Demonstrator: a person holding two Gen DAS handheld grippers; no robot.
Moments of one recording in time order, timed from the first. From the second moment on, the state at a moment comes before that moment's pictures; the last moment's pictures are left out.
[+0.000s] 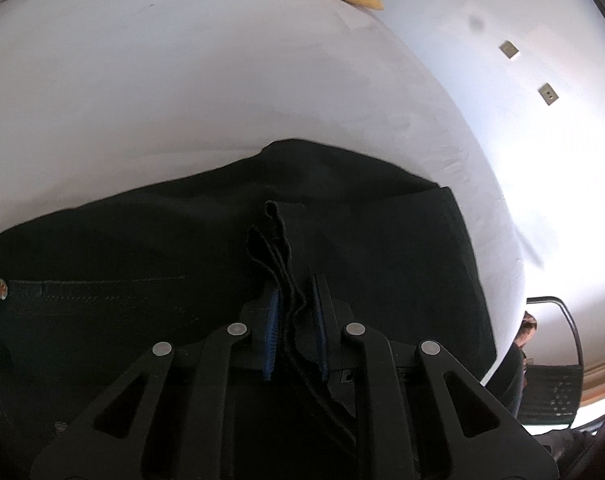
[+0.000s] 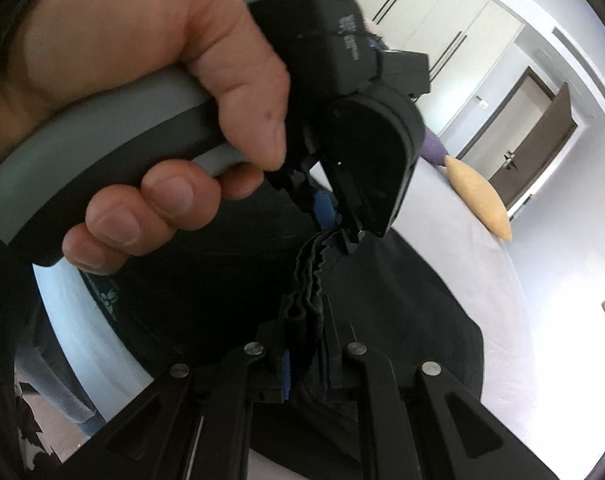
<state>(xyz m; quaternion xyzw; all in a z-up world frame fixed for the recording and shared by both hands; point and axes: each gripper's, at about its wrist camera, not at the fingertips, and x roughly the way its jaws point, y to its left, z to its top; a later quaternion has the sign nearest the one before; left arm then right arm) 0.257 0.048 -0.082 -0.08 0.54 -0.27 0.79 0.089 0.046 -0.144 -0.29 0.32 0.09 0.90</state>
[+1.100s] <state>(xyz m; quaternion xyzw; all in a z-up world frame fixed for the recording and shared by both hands) 0.165 -0.007 -0.111 0.08 0.47 -0.18 0.86 0.219 -0.321 -0.133 0.33 0.43 0.23 0.81</state>
